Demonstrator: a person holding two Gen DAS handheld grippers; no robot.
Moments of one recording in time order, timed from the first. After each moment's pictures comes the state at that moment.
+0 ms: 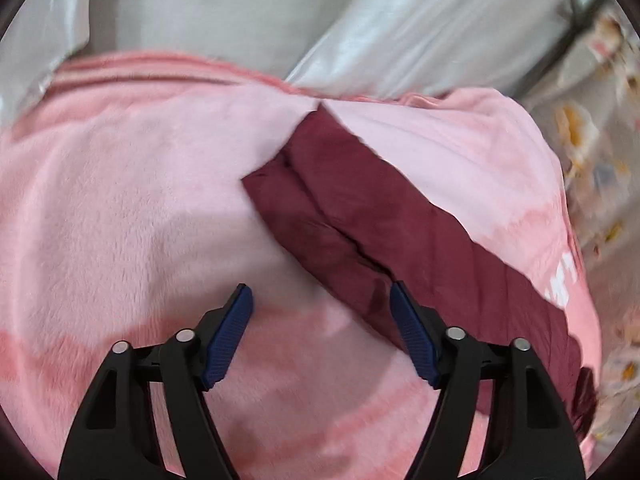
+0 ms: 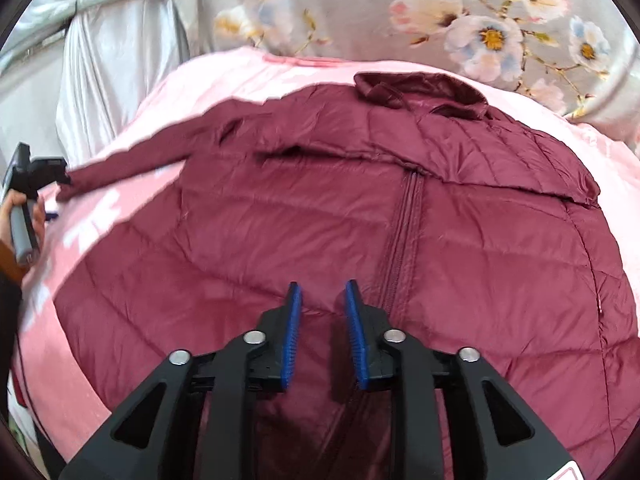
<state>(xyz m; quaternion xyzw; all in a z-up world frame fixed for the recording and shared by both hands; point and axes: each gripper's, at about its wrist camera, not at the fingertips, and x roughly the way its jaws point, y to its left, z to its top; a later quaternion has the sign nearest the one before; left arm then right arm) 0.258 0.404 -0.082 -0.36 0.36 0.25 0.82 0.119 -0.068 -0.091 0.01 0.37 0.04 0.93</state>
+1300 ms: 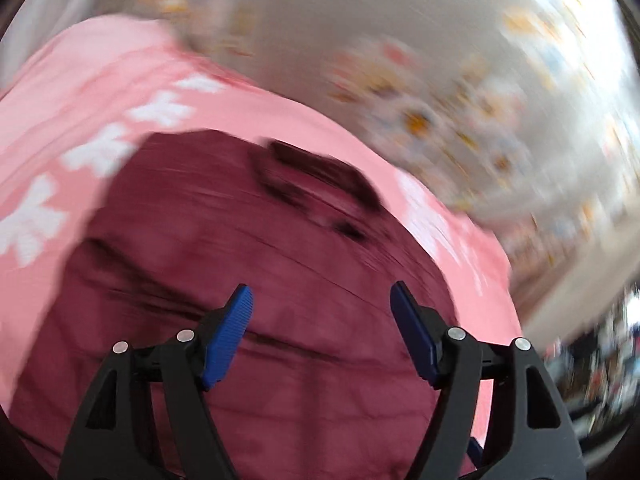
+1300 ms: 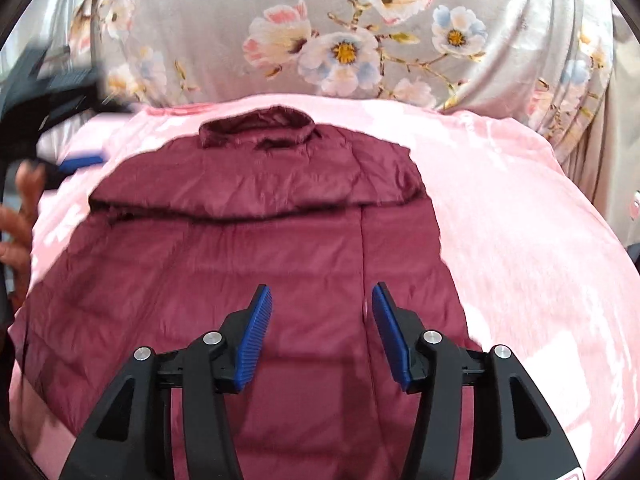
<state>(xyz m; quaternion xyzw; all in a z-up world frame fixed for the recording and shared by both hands) 0.287 -0.004 0.020 -0.22 0.37 -0.19 0.88 0.083 -0.221 -0.052 0.05 0.32 -0.12 0.94</state>
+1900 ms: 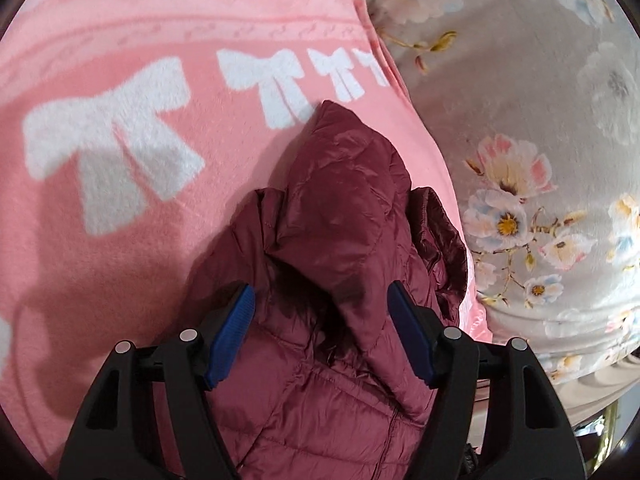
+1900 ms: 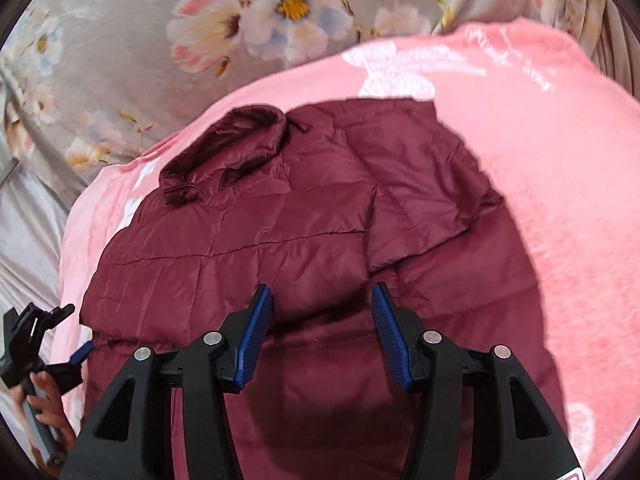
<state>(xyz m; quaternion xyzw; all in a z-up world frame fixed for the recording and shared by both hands) 0.346 0.124 -0.077 -0.43 0.44 -0.11 0.78 0.211 -0.286 -0.080 0.25 0.37 -0.09 0.89</state>
